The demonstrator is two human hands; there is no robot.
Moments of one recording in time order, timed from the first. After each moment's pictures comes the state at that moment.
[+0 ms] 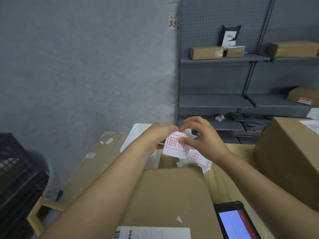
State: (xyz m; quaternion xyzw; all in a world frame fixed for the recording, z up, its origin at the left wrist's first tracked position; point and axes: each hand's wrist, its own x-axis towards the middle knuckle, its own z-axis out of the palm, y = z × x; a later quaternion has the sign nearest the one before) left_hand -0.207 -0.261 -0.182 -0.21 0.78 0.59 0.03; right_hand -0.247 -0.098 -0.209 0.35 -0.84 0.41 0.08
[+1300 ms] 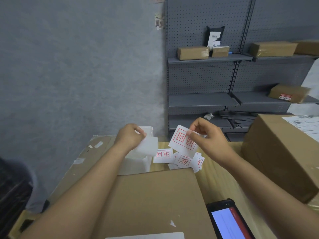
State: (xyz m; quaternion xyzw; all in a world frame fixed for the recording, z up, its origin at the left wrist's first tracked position) left_hand -0.226 -0.325 -0.218 -0.24 0.89 0.36 -0.12; right_hand -0.237 -0.066 -0.203 0.25 -0.80 0.54 0.05
